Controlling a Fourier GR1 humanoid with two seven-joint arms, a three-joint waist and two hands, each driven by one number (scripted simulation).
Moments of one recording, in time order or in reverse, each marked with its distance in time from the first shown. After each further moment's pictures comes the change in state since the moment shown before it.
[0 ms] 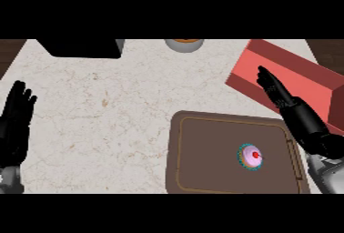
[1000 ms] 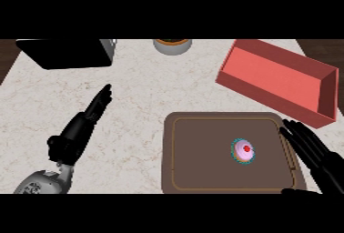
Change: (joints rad) left arm -0.116 -0.071 -0.310 0.021 -0.082 -0.226 -0.021; right arm 0.394 -0.300 0.119 -0.154 0.721 -0.366 -0.056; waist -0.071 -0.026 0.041
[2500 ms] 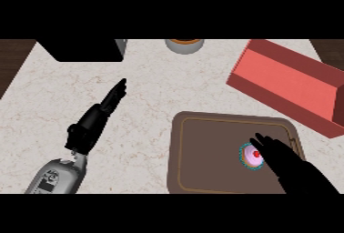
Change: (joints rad) left arm -0.075 -0.122 0.052 0.064 -0.091 -0.120 0.023; right arm -0.052 0.141 0.073 -0.312 0.121 0.581 0.650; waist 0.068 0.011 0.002
